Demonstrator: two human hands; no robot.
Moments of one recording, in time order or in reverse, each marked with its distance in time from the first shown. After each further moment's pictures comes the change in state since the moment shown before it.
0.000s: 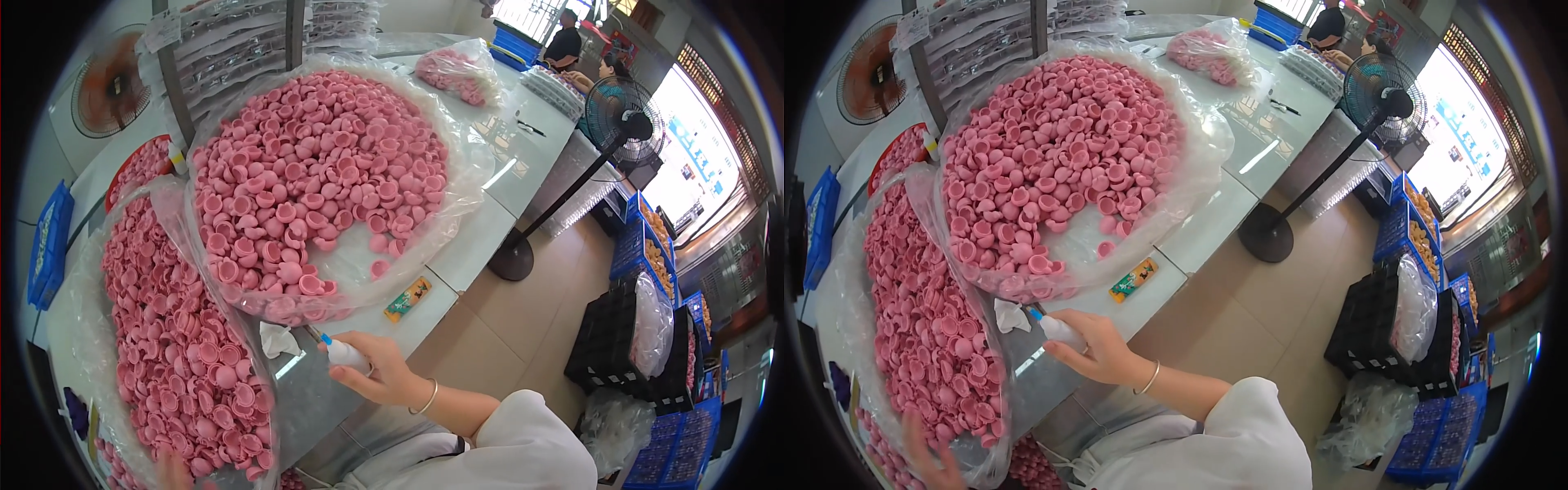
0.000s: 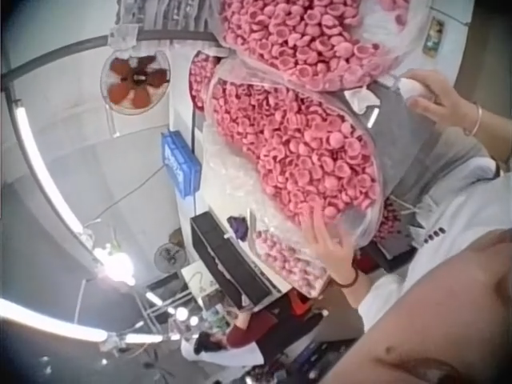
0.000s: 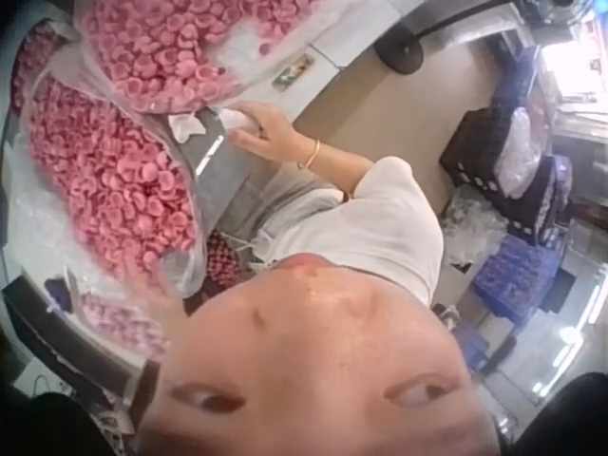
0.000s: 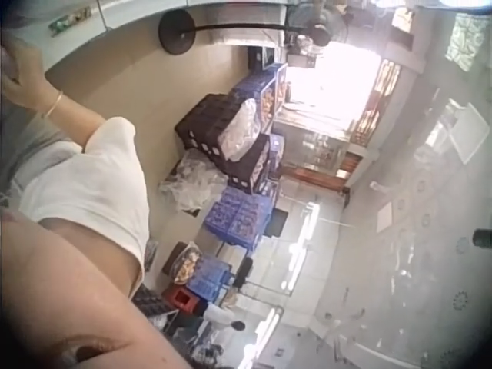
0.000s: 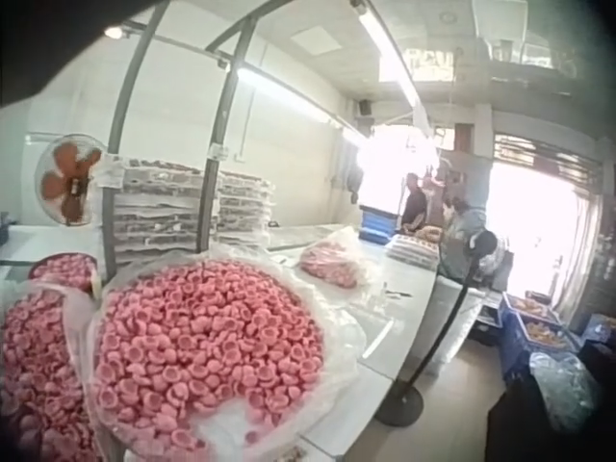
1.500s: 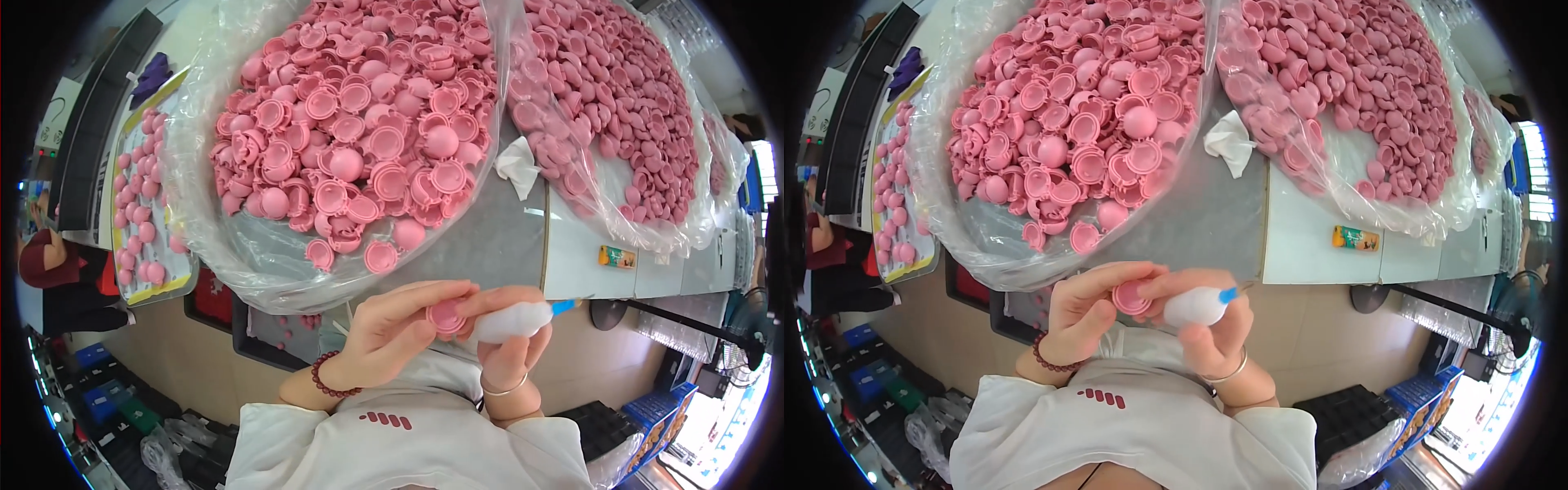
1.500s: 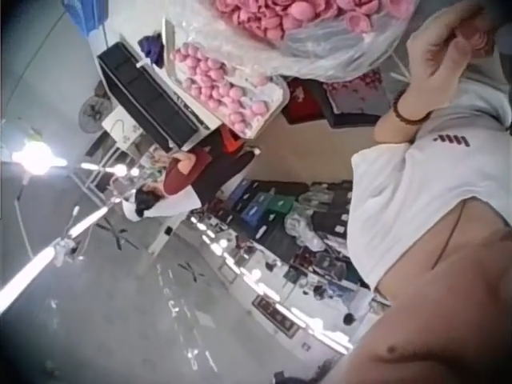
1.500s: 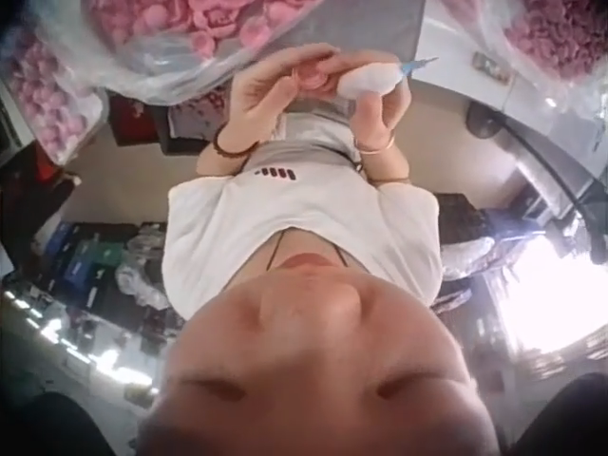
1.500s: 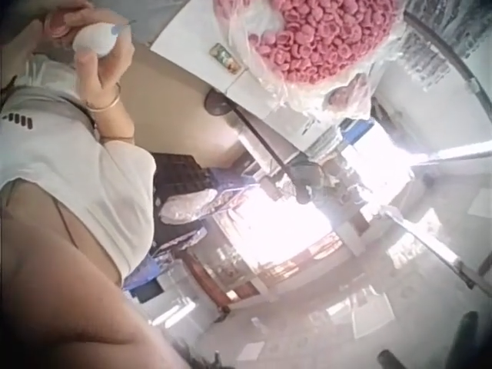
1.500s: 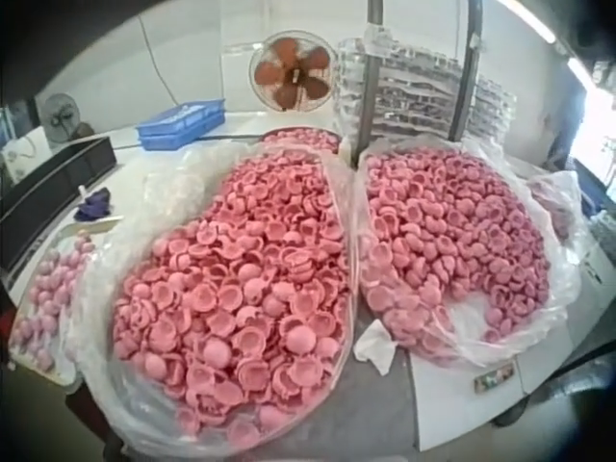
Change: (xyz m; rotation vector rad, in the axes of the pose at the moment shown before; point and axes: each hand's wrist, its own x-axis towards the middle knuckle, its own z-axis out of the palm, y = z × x) left_hand -0.048 0.064 0.112 -1.821 0.051 -0.355; right_hand -0.056 -0.041 0.061 0.710 -0.237 0.266
